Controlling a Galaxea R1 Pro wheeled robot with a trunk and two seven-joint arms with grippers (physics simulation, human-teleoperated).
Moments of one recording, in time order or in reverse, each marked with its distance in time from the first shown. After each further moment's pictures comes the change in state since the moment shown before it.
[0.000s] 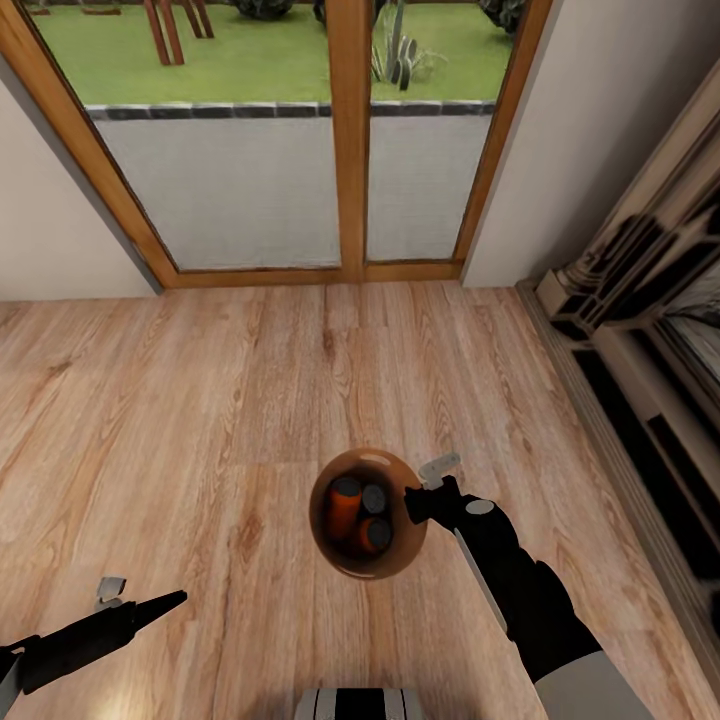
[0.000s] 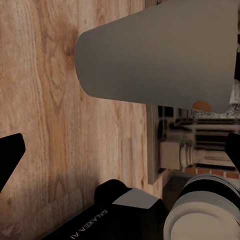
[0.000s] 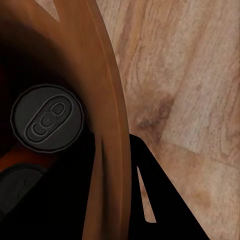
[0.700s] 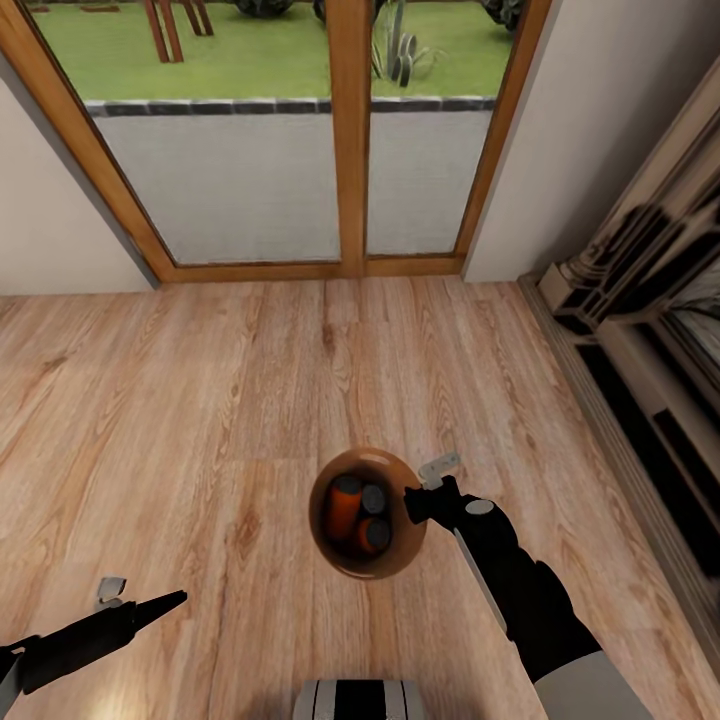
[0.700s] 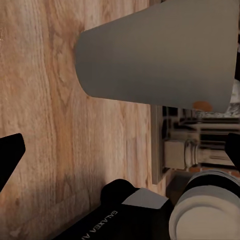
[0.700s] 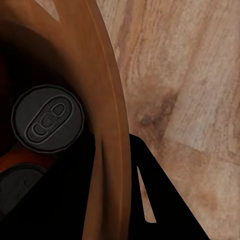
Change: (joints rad) left arm 0.000 0.000 -0.001 0.000 0.000 0.000 0.000; right arm 0.000 0.001 0.000 0.000 -0.001 0.000 0.000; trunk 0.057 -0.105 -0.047
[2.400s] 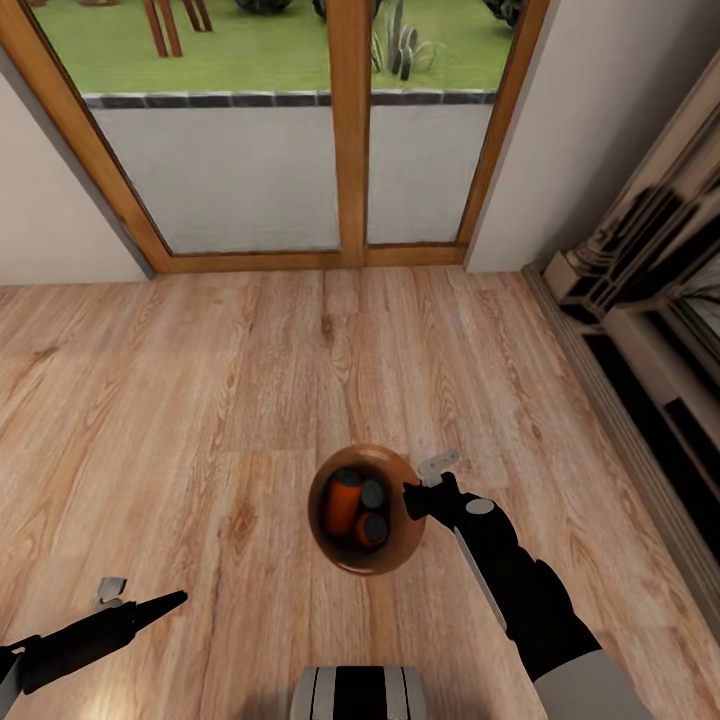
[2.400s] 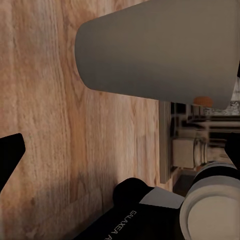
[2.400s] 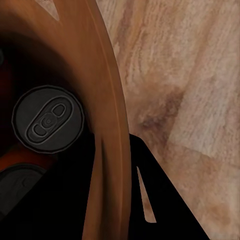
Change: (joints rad) left arm 0.000 0.000 -0.002 0.000 0.000 -0.001 0.000; right arm -0.003 0.000 0.000 0.000 -0.002 -0.034 0.000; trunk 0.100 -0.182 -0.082
